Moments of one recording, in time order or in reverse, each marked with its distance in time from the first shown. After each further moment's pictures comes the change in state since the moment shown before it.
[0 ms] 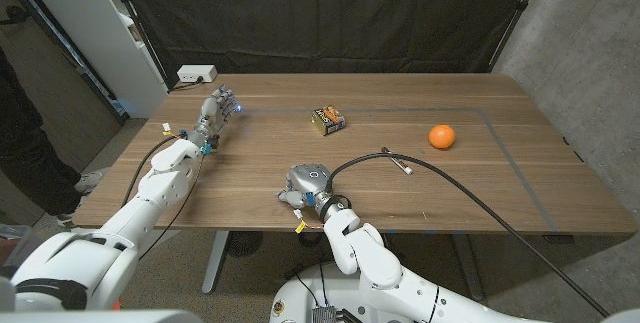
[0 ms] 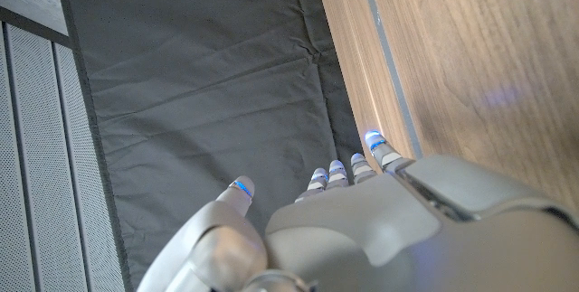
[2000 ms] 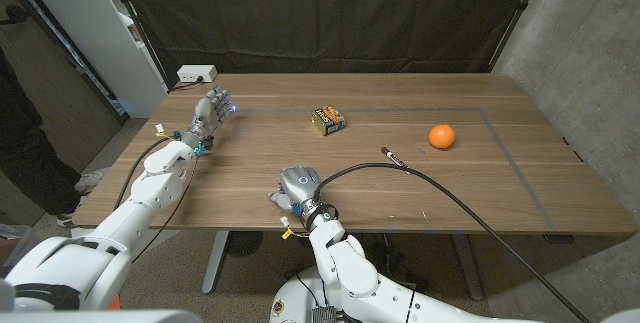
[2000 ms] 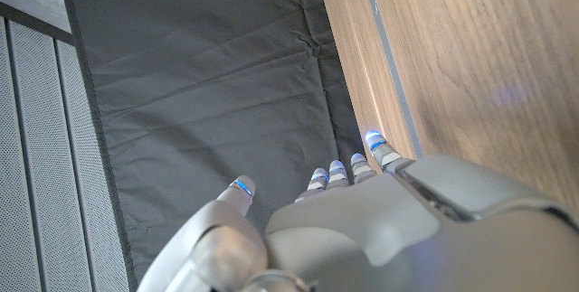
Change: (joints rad) left arm 0.022 0.022 -0.017 -0.015 -0.019 -0.006 -0.017; left_hand 0.004 0.004 0.008 -0.008 0.000 0.000 0.000 0.000 0.000 -0.002 0.002 0.000 0.000 0.000 0.000 0.000 0.000 0.000 0.000 -0.011 -0.002; right arm 0.036 0.114 -0.073 0.200 0.004 -0.040 -0.229; right_hand 0.132 0.005 -0.029 -0.057 0.004 0.174 -0.002 0.016 -0.014 0.097 -0.065 0.089 0.008 0.047 -0.004 -0.005 0.039 -0.032 -0.043 -0.006 0.003
